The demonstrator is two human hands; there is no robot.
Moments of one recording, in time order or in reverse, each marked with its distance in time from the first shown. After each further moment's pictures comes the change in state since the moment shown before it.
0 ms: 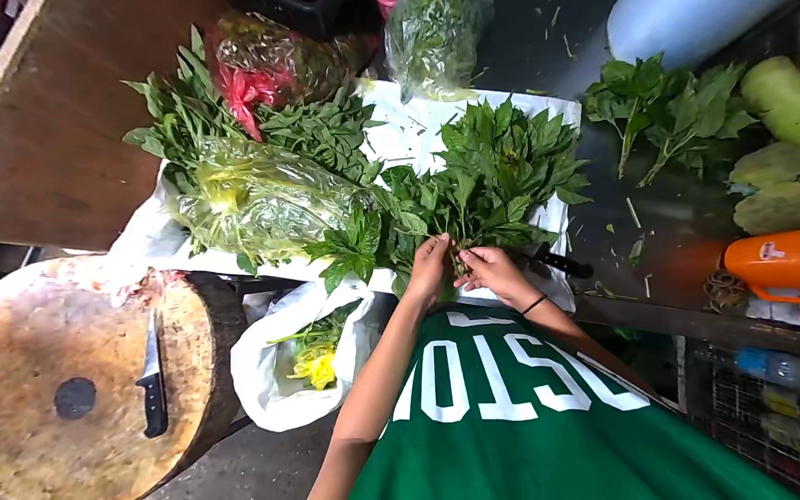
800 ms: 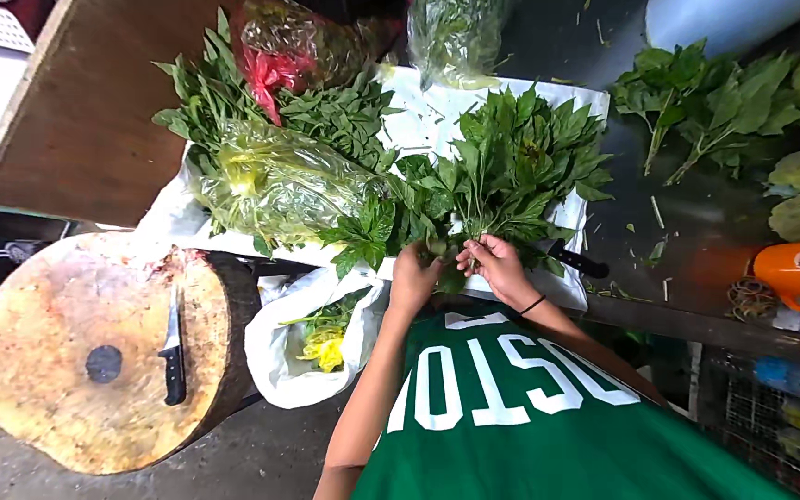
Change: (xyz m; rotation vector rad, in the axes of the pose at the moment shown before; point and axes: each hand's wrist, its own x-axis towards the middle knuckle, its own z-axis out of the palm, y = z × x) left_hand -0.043 0.028 -0.030 0.867 0.250 0.007; right_hand 0.004 0.013 0.014 0.178 0.040 -0.228
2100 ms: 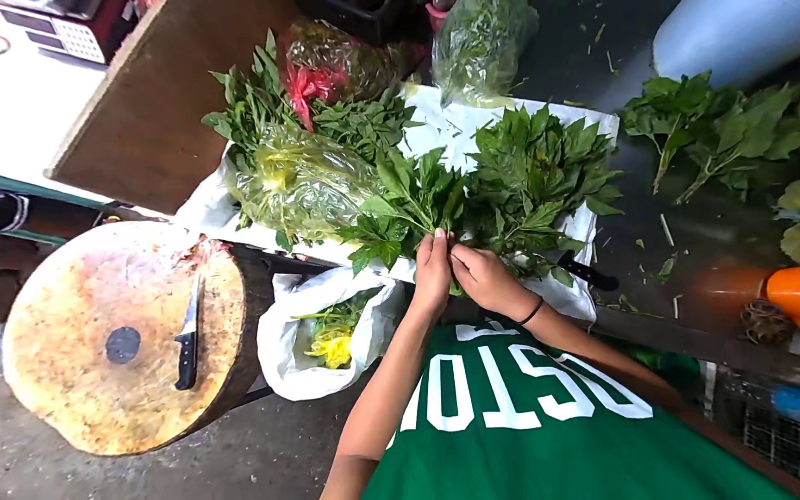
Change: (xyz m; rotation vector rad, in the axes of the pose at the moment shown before) left_hand -0.023 0.034 0.009 -0.801 0.090 0.090; right_hand -0.017 -0.043 0.053 -0.968 -0.178 -0.447
